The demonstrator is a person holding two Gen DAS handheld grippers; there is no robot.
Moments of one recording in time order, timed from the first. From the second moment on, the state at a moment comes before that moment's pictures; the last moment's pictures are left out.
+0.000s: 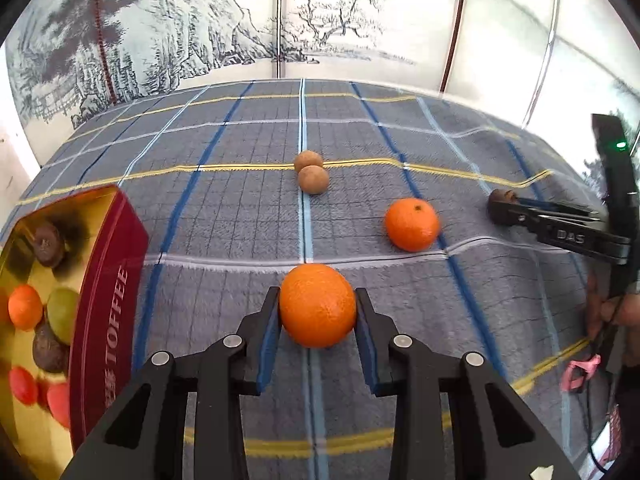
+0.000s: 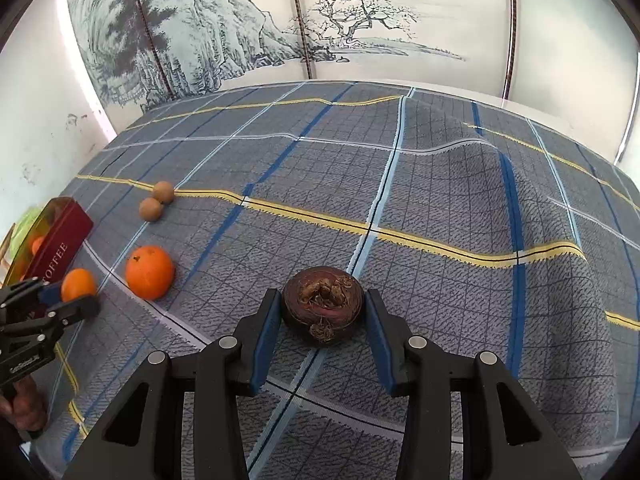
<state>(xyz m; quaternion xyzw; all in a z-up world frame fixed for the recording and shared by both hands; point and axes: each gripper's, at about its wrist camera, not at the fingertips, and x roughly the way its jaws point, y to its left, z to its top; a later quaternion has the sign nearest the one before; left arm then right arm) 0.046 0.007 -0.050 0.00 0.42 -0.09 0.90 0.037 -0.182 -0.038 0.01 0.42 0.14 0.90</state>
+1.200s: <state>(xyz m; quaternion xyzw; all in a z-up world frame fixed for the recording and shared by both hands) -0.046 0.173 -0.006 -0.06 0.39 0.06 0.92 0.035 -0.173 -0.036 -0.03 0.42 0.11 0.90</state>
